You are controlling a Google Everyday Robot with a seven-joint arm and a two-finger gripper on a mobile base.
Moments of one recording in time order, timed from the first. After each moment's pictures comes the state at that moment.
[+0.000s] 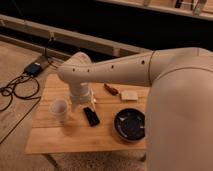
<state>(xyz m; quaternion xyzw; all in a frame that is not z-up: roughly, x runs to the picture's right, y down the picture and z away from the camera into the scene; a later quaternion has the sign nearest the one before) -0.107 0.104 0.703 -0.26 0.23 0.64 0.68</state>
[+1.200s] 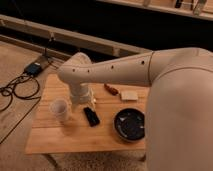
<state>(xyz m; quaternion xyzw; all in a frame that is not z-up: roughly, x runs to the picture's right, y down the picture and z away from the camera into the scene) -0.108 0.105 0.710 -0.27 0.22 0.62 0.70</state>
